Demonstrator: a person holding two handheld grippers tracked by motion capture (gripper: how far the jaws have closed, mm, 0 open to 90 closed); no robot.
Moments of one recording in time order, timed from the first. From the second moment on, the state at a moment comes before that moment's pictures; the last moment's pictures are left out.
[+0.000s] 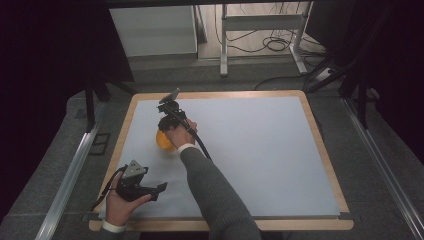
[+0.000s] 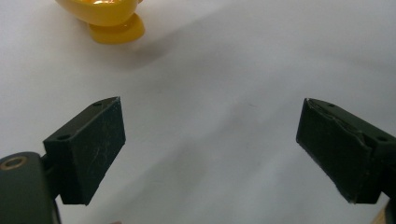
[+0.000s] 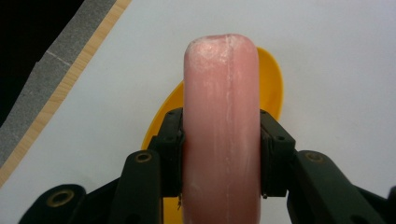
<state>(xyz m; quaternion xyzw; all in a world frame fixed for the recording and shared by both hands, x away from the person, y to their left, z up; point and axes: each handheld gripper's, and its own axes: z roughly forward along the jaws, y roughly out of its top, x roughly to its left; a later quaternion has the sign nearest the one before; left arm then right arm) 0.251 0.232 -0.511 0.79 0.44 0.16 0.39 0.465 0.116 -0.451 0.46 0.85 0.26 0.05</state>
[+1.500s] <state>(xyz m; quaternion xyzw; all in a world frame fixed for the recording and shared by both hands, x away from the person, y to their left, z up) 0.246 0.235 -0.509 0.79 0.45 0.17 0.38 0.434 0.042 -0.408 0.40 0.86 0.33 0.05</state>
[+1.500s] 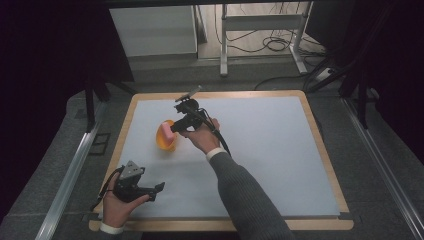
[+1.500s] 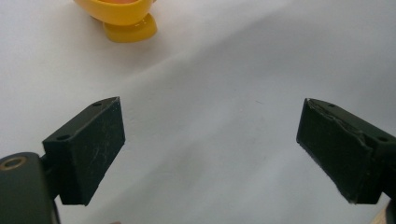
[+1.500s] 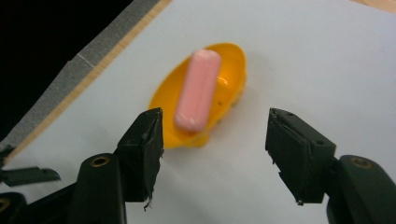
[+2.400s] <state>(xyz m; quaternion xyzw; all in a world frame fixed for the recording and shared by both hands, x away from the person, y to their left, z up) 0.244 0.231 -0.513 0.80 0.45 0.17 0.36 0.381 -0.126 -0.445 0.37 0.85 0.36 0.08</state>
